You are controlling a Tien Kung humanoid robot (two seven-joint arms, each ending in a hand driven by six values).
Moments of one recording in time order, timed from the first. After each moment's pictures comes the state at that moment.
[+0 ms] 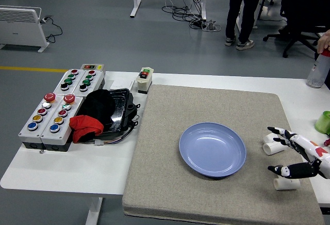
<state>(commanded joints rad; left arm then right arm) -0.11 0.11 -0.19 -0.25 0.15 0.16 0.10 0.19 -0.17 1.68 1.55 -1.86 0.65 -0.21</state>
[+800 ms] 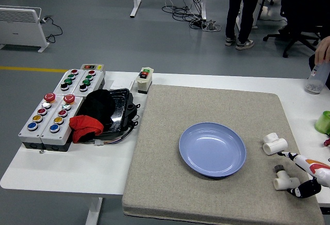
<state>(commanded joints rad) -0.12 0.12 -0.19 -0.25 0.14 0.16 0.10 0.21 -0.20 1.58 1.50 -2.27 0.65 -0.12</state>
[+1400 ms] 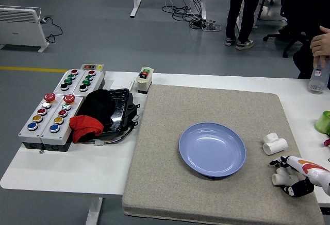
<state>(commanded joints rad) -0.11 0.12 -0.20 -0.25 0.16 0.16 0.11 0.24 -0.20 1.55 1.43 -2.27 0.65 -0.11</state>
